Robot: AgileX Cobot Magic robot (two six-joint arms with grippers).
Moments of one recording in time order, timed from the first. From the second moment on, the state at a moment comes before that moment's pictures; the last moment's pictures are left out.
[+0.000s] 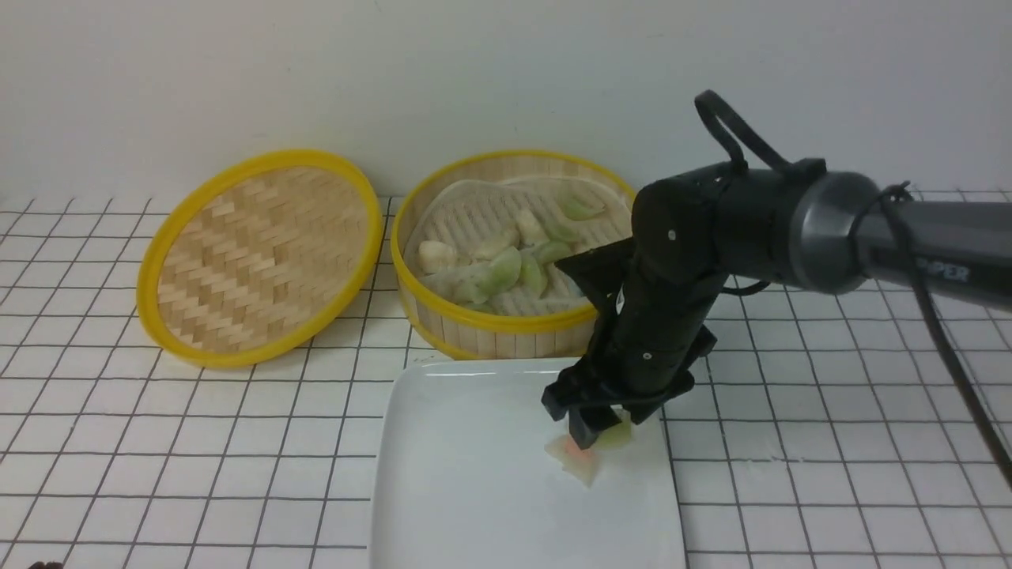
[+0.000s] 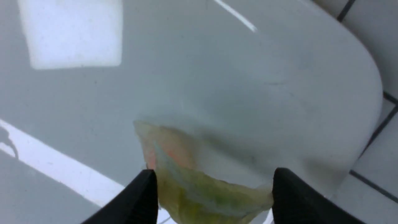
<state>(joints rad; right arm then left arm) 0.57 2.03 -1.50 0.14 1.02 0.03 -0.01 -0.01 0.03 -0.07 0.38 0.07</state>
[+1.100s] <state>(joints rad) 0.43 2.63 -2.52 0.05 1.04 -0.10 -0.01 -0.01 0.03 -0.07 0.38 0.07</state>
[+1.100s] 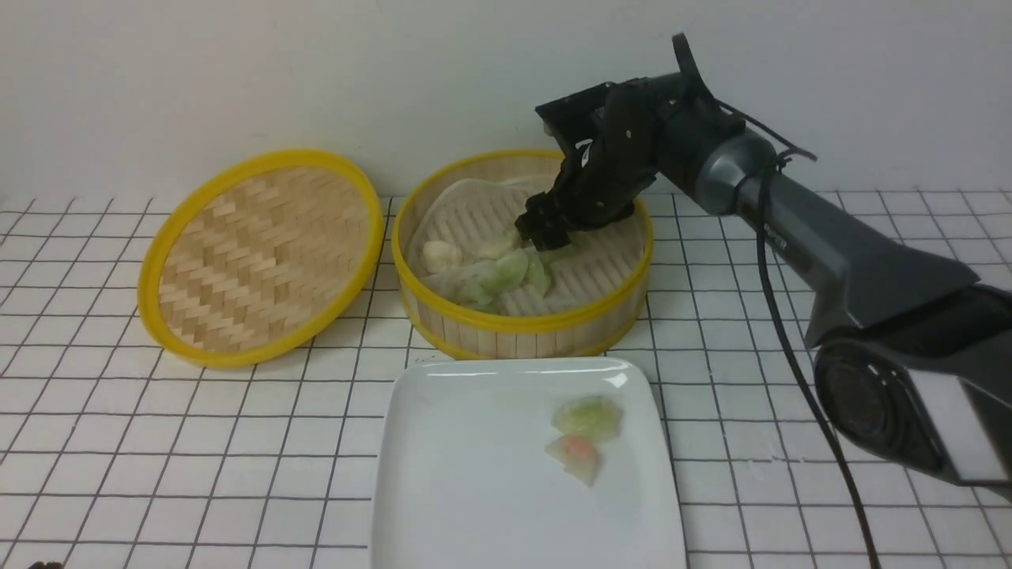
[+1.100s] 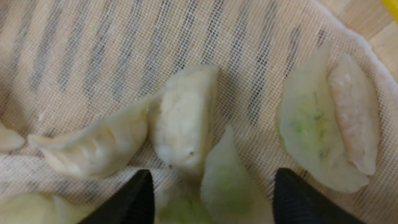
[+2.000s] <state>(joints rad) 0.43 2.22 -2.19 0.14 1.24 -0.09 -0.01 -0.01 0.03 -0.07 0.38 0.07</state>
